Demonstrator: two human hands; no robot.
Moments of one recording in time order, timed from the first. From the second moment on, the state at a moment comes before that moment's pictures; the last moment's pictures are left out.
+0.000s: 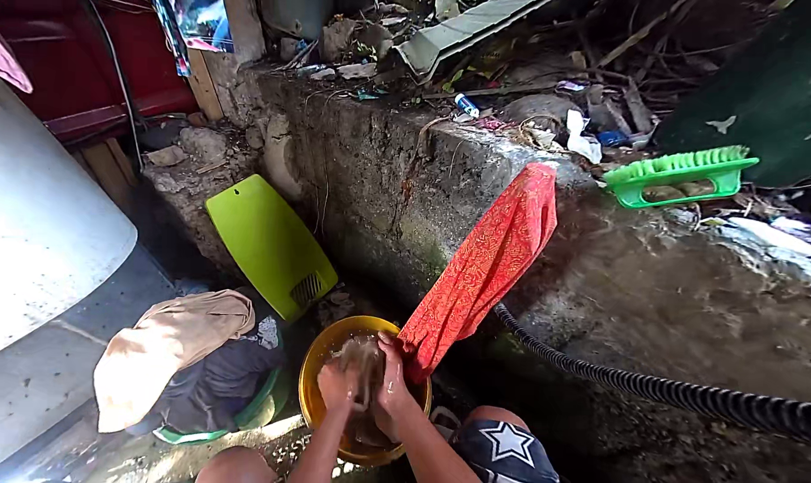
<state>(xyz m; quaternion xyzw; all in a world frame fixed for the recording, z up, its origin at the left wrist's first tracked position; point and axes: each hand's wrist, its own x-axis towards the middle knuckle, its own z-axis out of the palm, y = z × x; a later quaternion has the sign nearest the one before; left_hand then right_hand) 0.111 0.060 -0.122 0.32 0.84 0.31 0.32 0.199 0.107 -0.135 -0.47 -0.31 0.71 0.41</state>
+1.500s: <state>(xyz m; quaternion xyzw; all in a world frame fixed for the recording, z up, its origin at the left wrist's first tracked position) 0.131 0.045 -0.106 0.35 0.83 0.36 0.24 0.181 0.075 -0.094 -0.53 -0.53 0.63 0.21</state>
